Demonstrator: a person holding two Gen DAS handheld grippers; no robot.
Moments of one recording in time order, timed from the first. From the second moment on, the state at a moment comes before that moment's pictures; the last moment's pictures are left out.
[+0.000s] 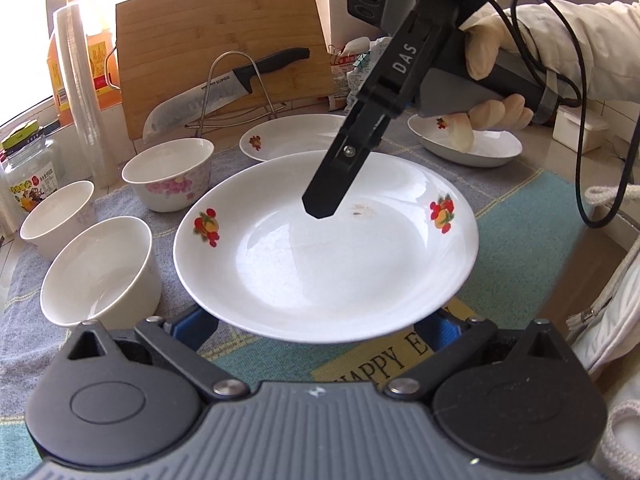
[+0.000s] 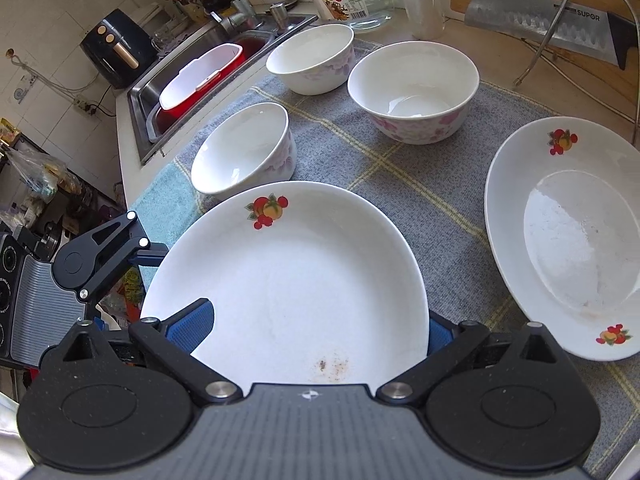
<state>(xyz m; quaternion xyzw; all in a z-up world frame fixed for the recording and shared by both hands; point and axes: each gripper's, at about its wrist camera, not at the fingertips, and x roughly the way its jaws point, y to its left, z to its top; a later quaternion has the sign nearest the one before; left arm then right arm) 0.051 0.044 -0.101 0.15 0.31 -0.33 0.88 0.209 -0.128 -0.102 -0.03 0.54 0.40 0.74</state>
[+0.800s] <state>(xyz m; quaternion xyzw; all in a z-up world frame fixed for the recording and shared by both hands) 0.042 -0.025 -0.084 0.18 0.30 -0.33 0.88 0.184 -0.207 -0.078 -0.01 0.52 0.40 0.76</state>
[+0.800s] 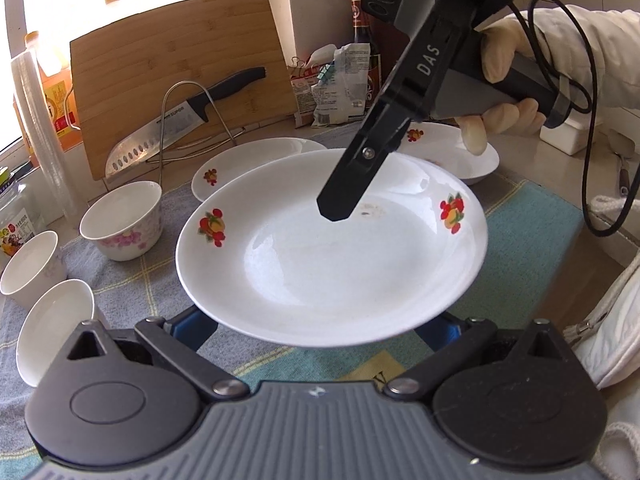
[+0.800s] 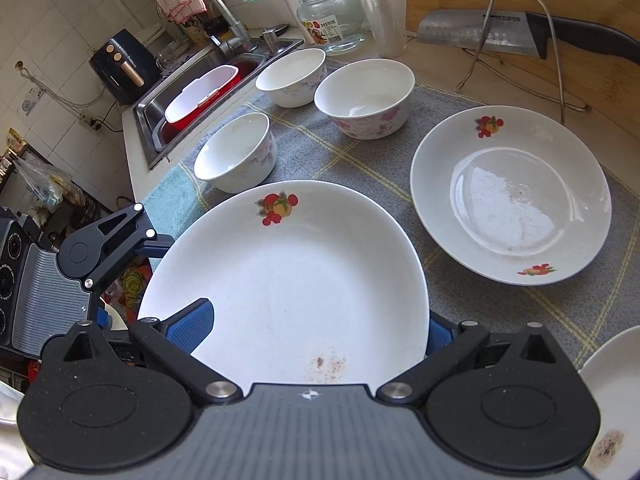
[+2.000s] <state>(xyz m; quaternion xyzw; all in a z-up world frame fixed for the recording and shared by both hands) 0.069 -0.154 -0.080 0.20 0.30 -0.38 0.85 0.185 -0.344 -0.075 0.03 0.49 0.35 0.80</state>
